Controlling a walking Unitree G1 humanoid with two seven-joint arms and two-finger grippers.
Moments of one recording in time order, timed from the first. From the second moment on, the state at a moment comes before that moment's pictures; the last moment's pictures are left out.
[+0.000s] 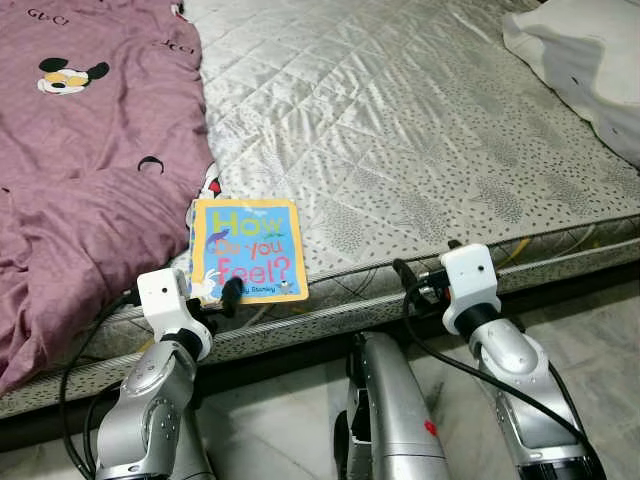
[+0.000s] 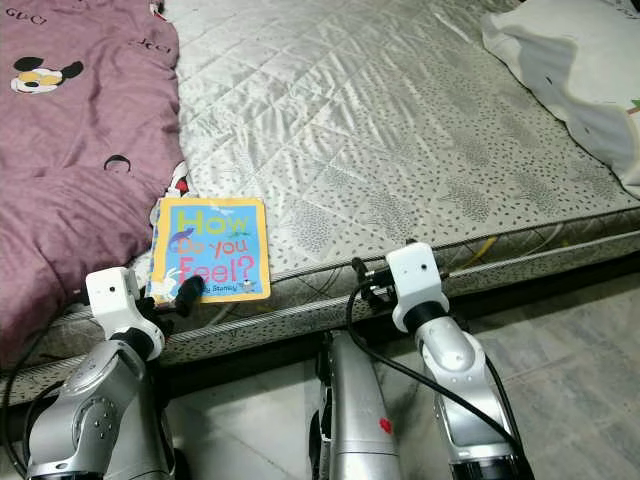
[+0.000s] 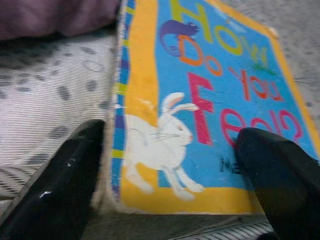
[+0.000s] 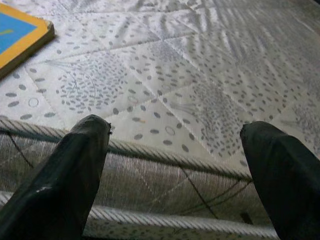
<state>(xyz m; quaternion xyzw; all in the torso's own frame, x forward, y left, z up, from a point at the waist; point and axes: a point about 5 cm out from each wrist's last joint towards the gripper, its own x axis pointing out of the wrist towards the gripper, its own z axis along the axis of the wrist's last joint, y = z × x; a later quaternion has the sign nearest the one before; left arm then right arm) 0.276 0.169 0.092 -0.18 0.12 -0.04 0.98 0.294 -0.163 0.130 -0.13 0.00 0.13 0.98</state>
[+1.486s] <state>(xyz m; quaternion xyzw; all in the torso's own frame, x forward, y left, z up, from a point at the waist) 0.324 0.161 0.109 -0.34 0.00 -0.12 0.93 0.301 -0.160 0.144 -0.15 -0.03 0.12 0.98</state>
